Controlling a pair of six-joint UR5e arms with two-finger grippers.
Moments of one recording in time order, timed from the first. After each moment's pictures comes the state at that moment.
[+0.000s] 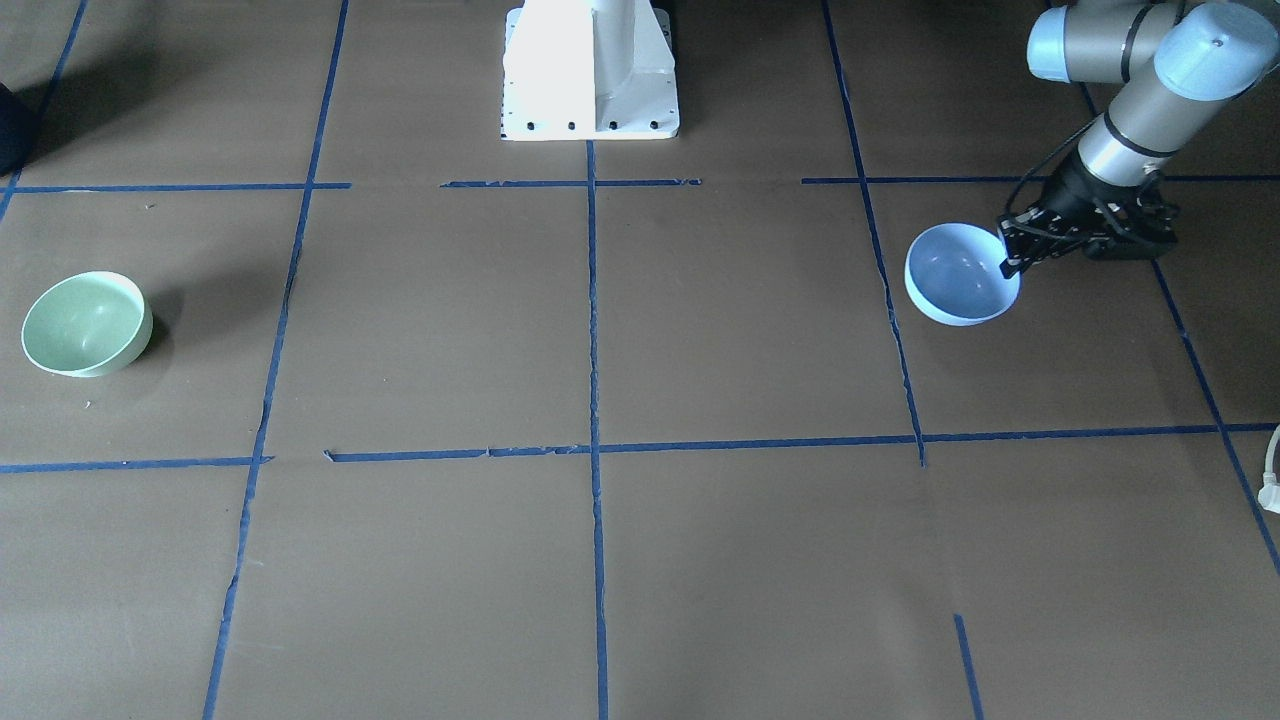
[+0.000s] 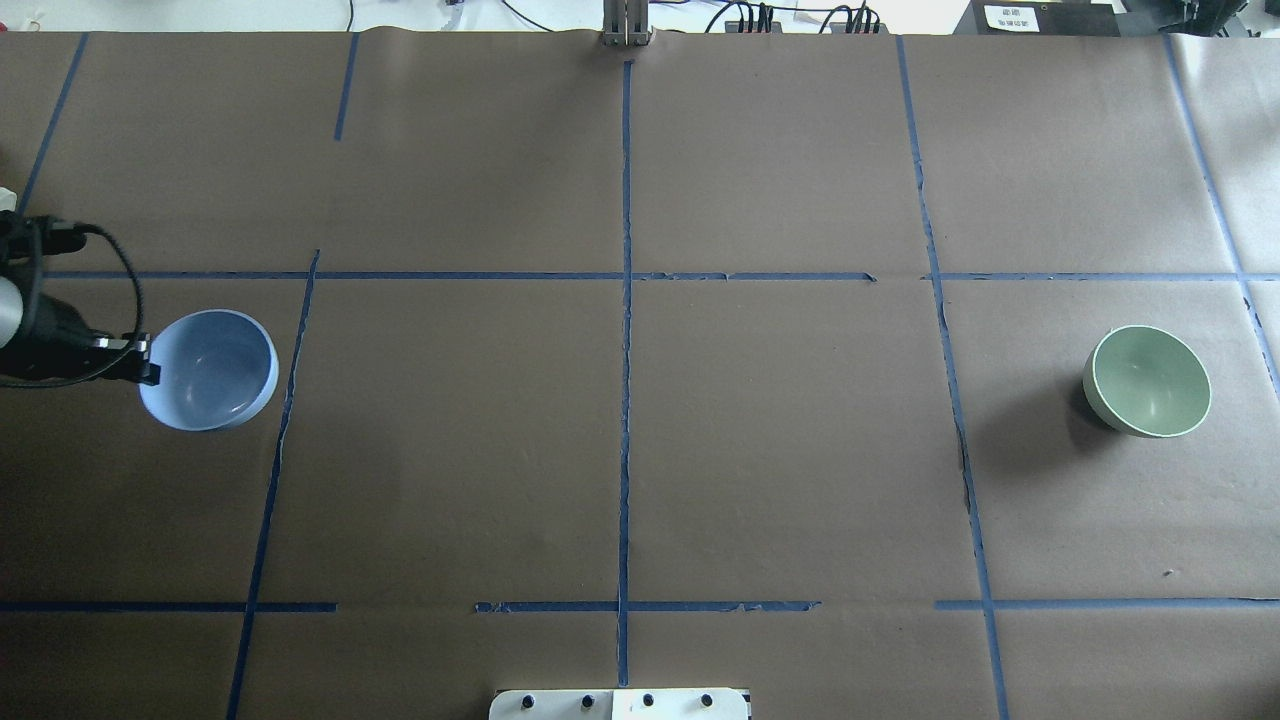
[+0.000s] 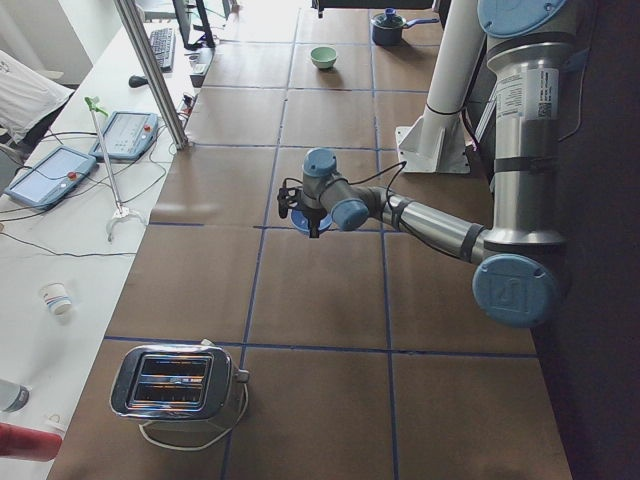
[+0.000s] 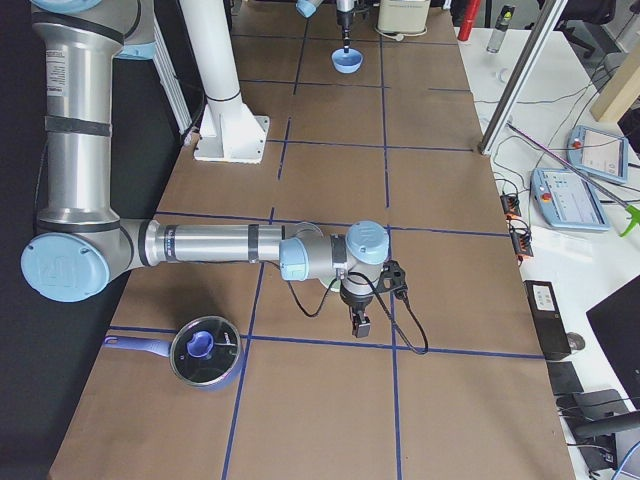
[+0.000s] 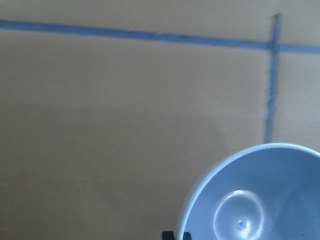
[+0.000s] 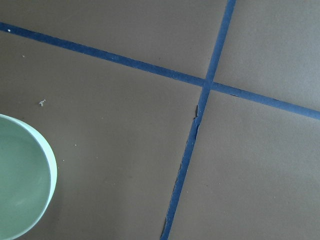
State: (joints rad) left arm -0.86 -1.58 -1.92 -1.96 -2.11 -1.08; right arm 1.43 -1.65 1.67 -1.49 2.29 -0.09
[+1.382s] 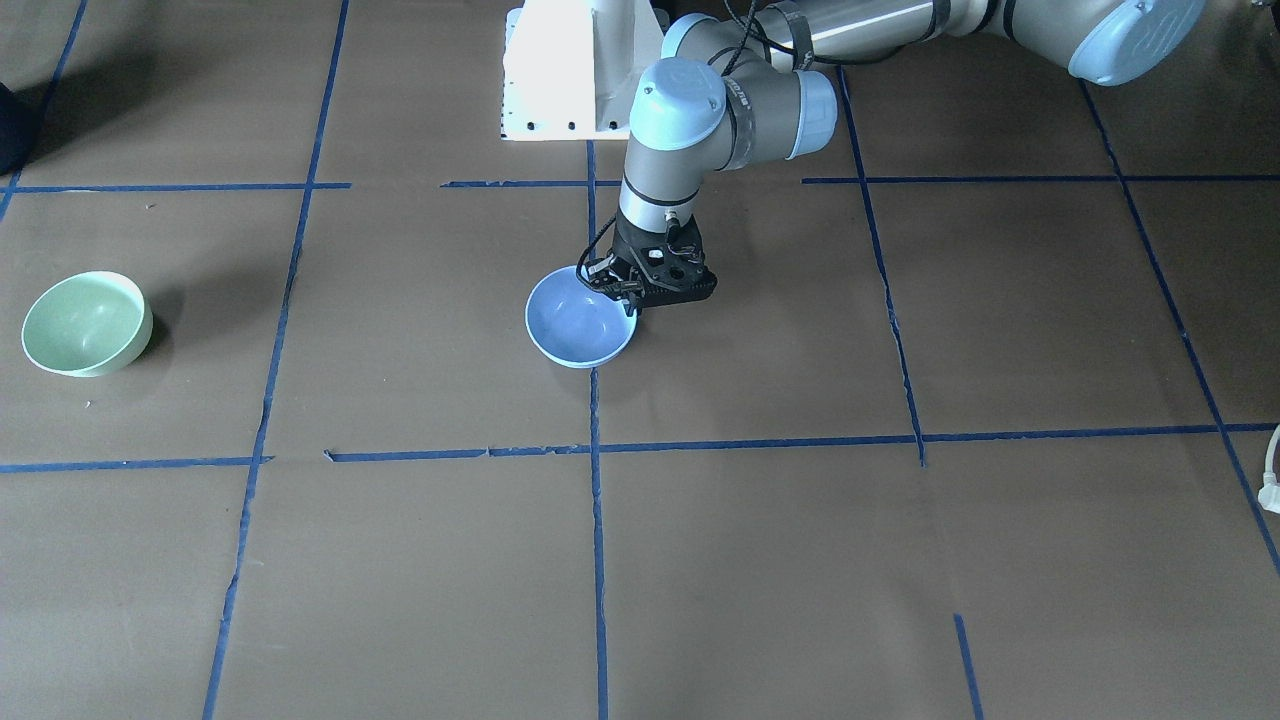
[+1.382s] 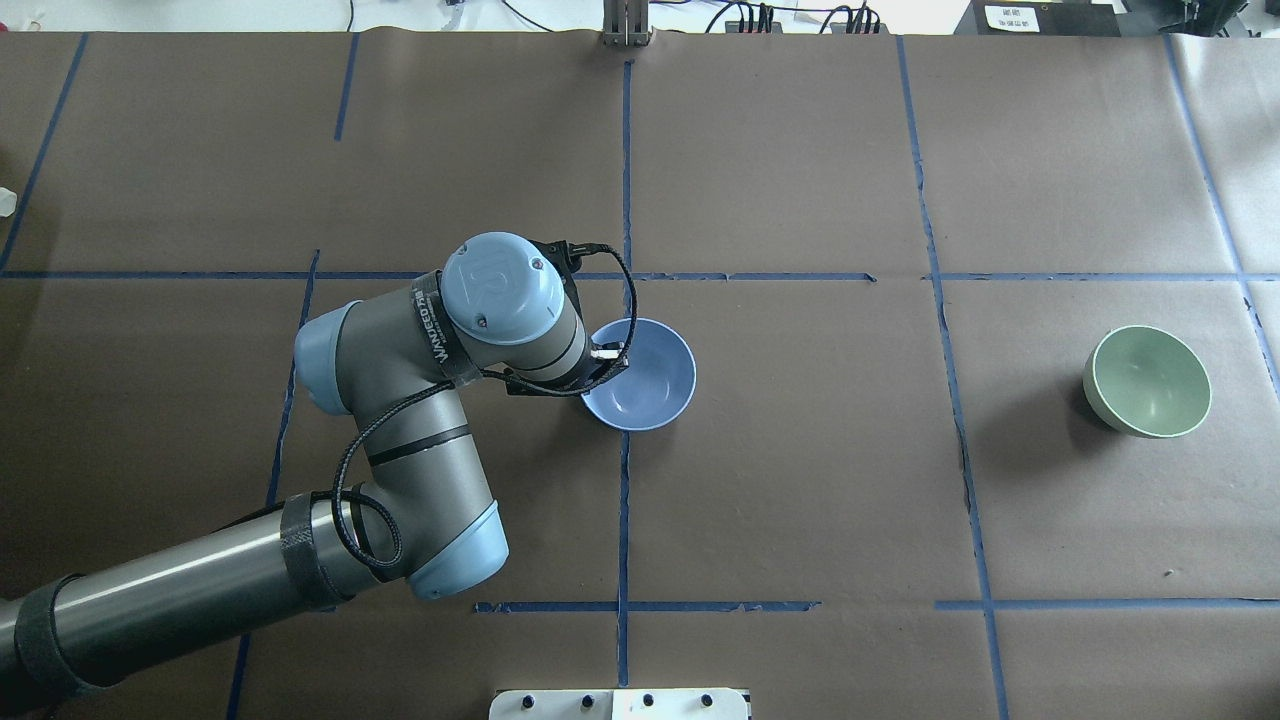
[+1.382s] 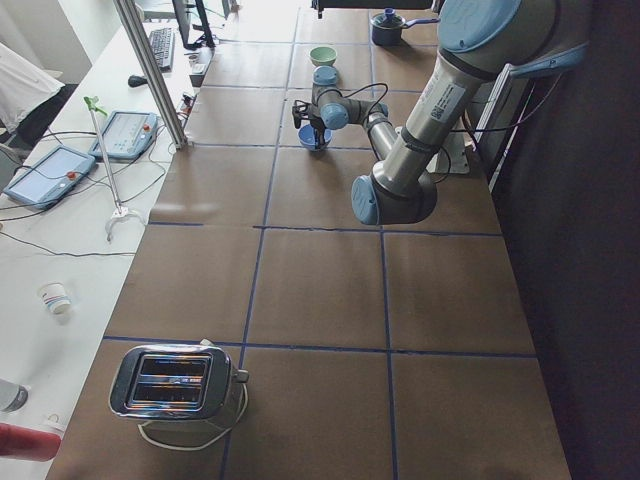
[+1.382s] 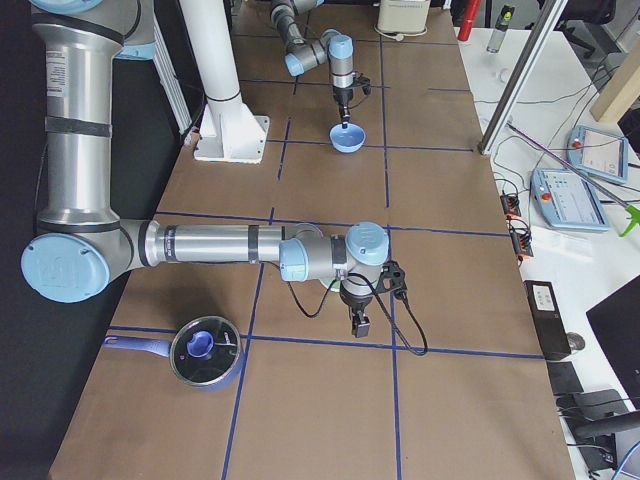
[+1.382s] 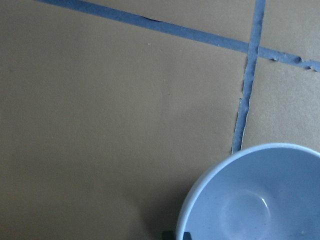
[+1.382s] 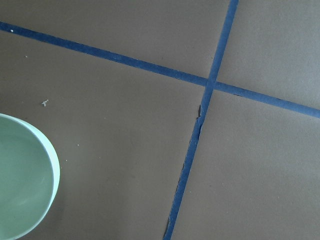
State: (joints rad) left arm -0.49 -2.31 -1.55 -1.74 -1.84 -1.46; right arm 1.43 -1.65 1.66 -1.49 2.30 -0.09
